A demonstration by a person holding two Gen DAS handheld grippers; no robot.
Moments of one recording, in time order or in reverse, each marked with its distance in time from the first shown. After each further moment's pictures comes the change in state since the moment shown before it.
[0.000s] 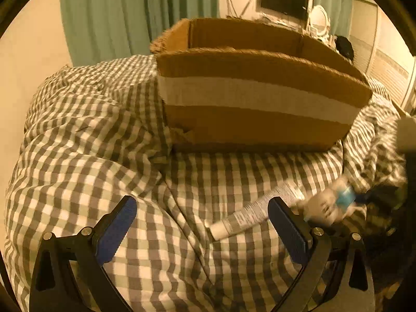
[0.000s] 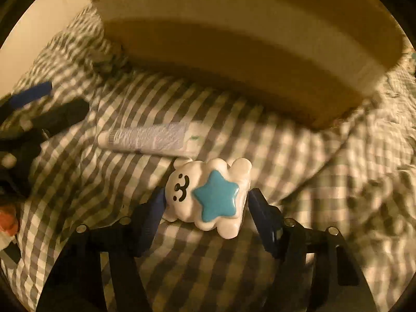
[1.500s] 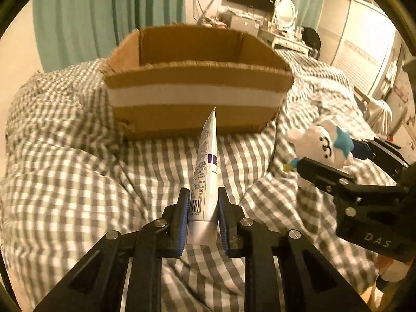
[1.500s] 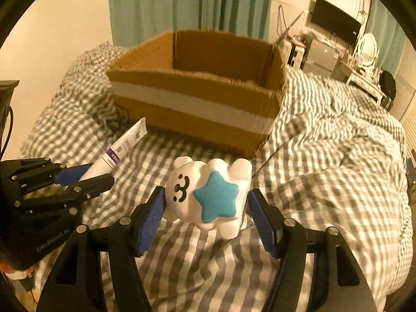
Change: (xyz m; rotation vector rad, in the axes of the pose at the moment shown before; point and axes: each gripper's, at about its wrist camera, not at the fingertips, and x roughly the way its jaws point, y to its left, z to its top) left arm -0.075 -0.039 -0.006 0.042 0.019 -0.170; right arm -0.124 -0.004 -0.018 0.040 -0.218 -0.062
